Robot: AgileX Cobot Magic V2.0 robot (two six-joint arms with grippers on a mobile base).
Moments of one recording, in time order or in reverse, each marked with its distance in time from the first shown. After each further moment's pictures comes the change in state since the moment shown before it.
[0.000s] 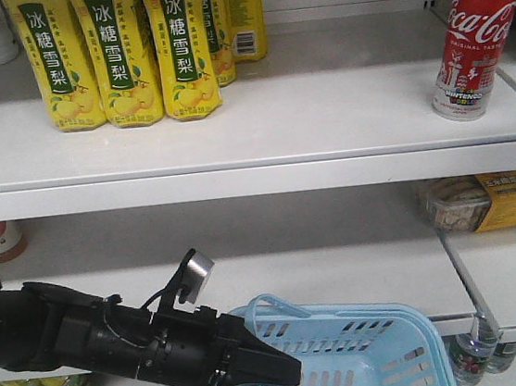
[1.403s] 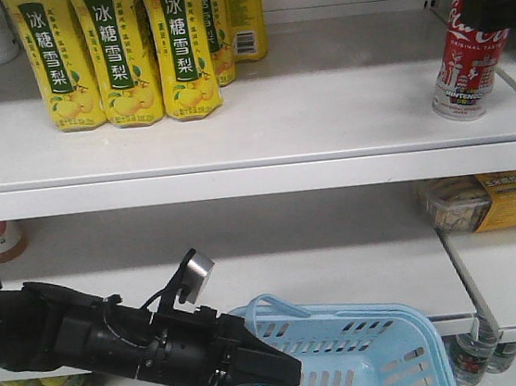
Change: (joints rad) left arm 0.000 0.000 0.000 0.000 0.000 0.000; right arm 0.120 0.238 -0.117 0.229 -0.147 -0.303
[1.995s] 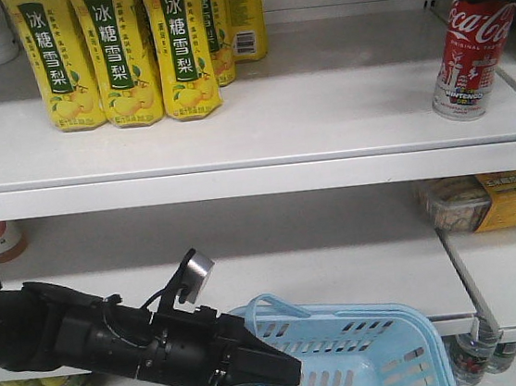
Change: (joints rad) left arm 0.000 0.000 0.000 0.000 0.000 0.000; right arm 0.002 0.114 -0.069 0.014 -0.111 -0.010
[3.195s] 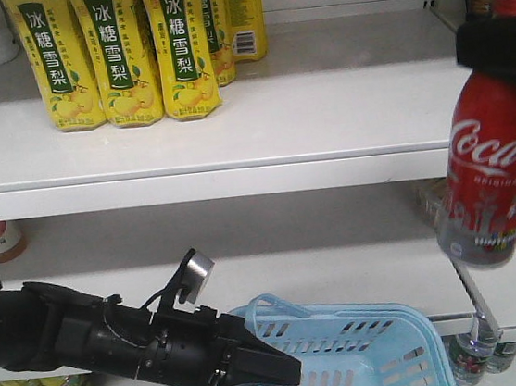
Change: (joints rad) left arm 0.000 0.000 0.000 0.000 0.000 0.000; right arm 0.002 -0.345 -0.006 0.047 0.780 0.020
